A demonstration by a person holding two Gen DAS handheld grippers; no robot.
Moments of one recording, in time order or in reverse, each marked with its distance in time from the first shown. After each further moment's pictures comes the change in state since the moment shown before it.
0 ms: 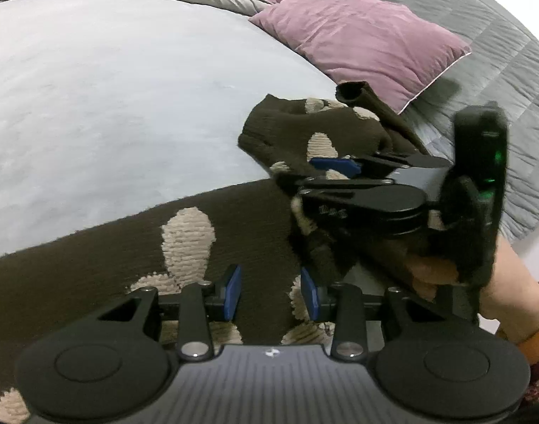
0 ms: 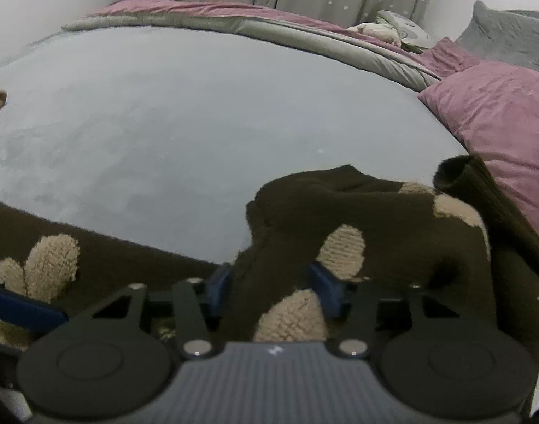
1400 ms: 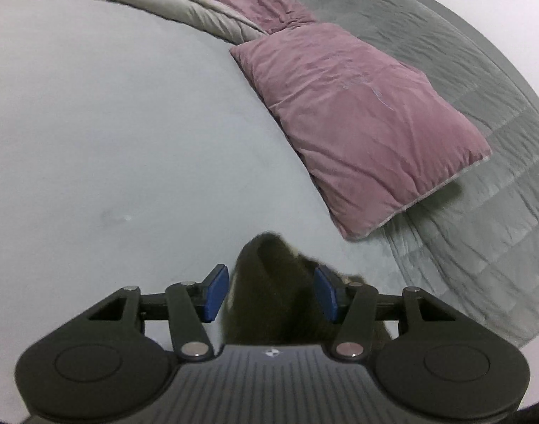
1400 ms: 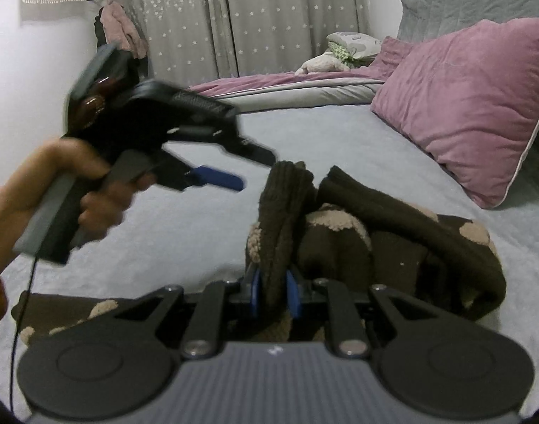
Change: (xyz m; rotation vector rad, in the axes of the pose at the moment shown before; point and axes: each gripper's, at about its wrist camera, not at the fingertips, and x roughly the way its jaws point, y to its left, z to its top) left arm 0.118 -0.053 0.205 -0.209 -0.043 -0.102; right arm -0.102 -0.144 -0.031 0.307 -0.185 0.139
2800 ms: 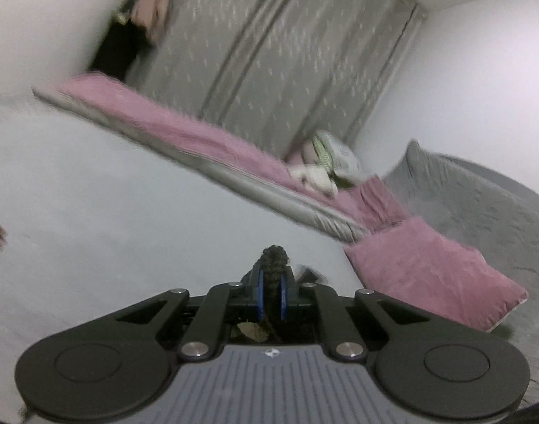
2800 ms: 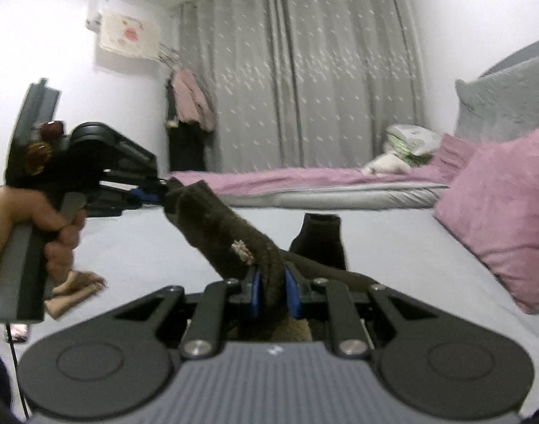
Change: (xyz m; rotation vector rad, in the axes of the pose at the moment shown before) left arm -0.308 -0.018 -0.090 0.003 -0.706 0.406; right arm -0.072 0.104 0.036 -0.117 -0.317 0.188
